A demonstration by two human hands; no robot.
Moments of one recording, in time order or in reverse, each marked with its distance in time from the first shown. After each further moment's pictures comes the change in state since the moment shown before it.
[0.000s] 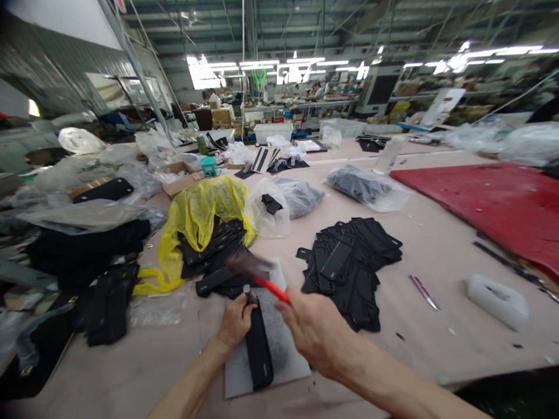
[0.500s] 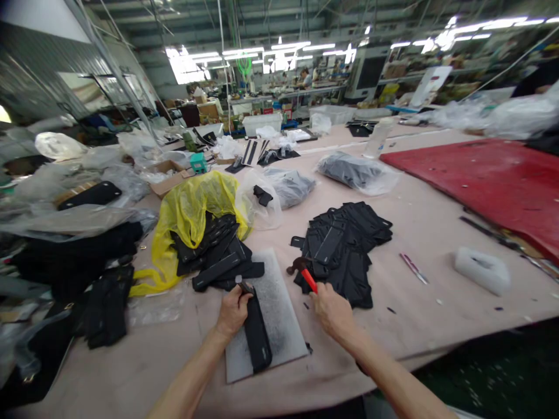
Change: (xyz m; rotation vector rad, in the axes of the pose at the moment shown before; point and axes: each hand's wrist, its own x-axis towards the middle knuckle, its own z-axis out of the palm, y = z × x) left_hand 0.000 0.000 -0.003 -0.026 -0.013 -0.039; right_hand -0.029 0.114 0.085 -0.061 -0.071 0.550
